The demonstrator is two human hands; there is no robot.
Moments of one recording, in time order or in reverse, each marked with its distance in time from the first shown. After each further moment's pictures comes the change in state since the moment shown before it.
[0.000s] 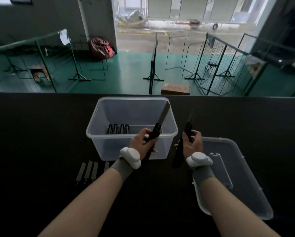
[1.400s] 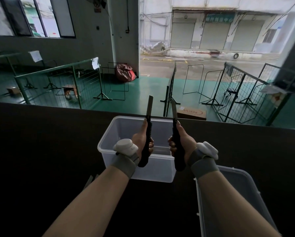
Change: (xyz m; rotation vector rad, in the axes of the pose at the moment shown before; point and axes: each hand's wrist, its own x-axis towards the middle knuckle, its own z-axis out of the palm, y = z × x) left_hand 0.013 0.078 -0.019 -0.610 0.219 -0.381; right_hand 0.019 -0.093 0.015 0.374 -0.577 0.489
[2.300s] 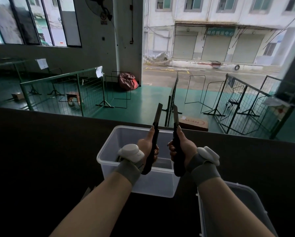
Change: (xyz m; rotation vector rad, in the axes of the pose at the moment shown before) left_hand 0.014 0.015 0.011 0.098 0.005 0.042; right_hand 0.012 -0.020 0.013 -0.063 -0.023 -0.096
